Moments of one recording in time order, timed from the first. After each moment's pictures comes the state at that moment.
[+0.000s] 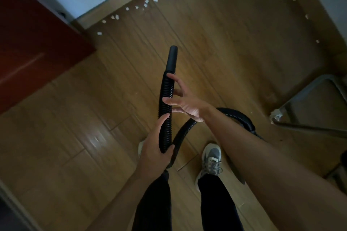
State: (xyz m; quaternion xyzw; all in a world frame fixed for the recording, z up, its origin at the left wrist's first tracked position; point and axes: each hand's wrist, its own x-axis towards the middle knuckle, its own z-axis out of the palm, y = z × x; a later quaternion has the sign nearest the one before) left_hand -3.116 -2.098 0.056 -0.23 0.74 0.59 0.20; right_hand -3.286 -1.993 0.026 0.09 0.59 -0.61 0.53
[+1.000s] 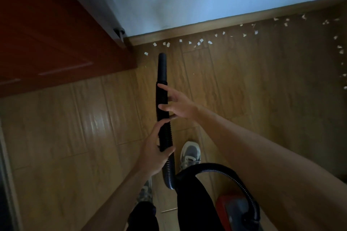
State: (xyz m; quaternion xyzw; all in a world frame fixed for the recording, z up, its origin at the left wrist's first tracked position) left_hand -3.250 -2.182 0.015 -0.40 0.62 0.67 0.08; right_hand -3.434 -2.166 -0.006 -0.09 0.63 -0.39 0.66
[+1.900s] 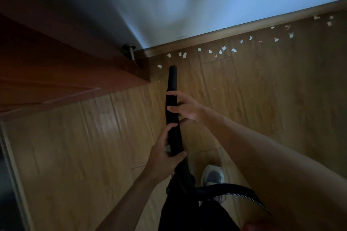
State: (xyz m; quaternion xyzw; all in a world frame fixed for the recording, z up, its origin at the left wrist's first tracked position) left_hand -3.303 -2.284 -0.051 -0.44 0.56 0.68 0.14; right_hand -3.484 -2.268 -0.099 0.00 0.65 -0.36 0.67
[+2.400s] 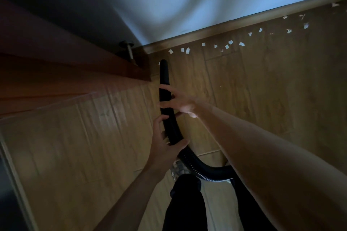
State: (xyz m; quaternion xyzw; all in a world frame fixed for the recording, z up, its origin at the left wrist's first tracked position) left_hand -3.333 -2.309 -0.076 -0.54 0.45 0.70 0.09; right_hand -3.494 -2.310 -0.141 -0.04 0.61 -0.34 0.71
